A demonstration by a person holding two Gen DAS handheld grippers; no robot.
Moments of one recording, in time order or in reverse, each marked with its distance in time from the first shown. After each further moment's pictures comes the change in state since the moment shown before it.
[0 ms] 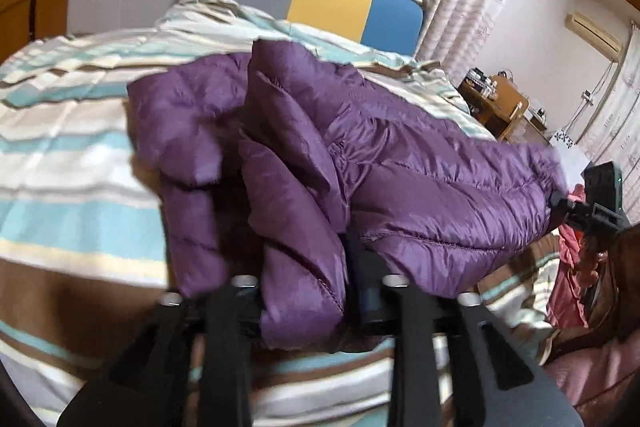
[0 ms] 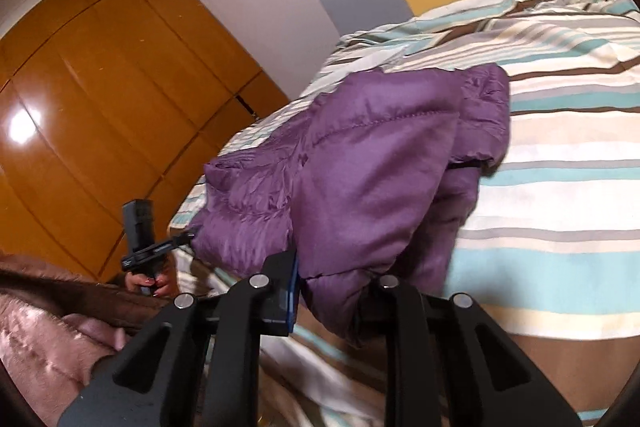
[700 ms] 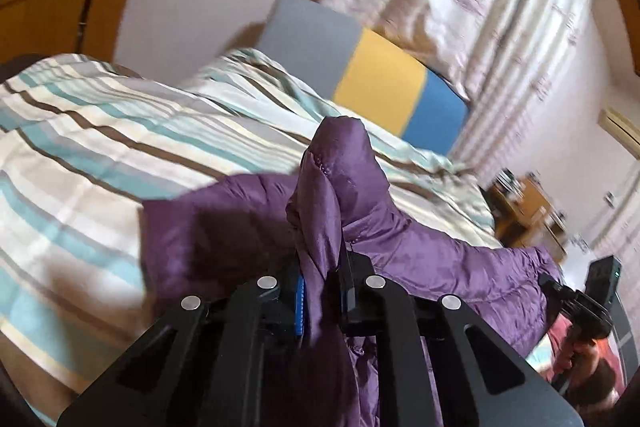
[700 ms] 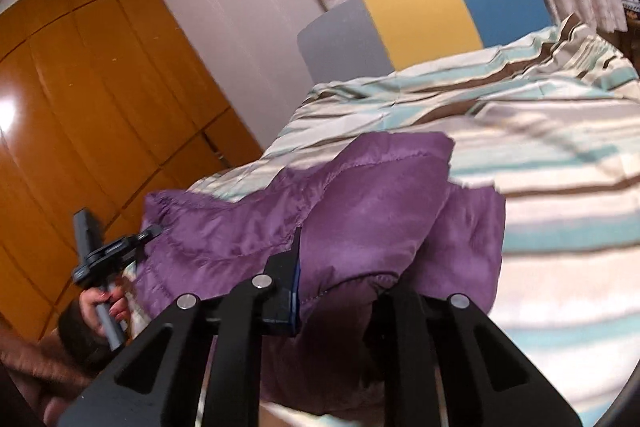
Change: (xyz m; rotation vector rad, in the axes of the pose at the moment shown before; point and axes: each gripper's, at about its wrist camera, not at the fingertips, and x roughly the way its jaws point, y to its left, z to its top) left arm 0.017 0.019 0.117 -0.239 -0.256 0.096; right arm 0.041 0.001 0.117 -0.068 -0.137 -0.132
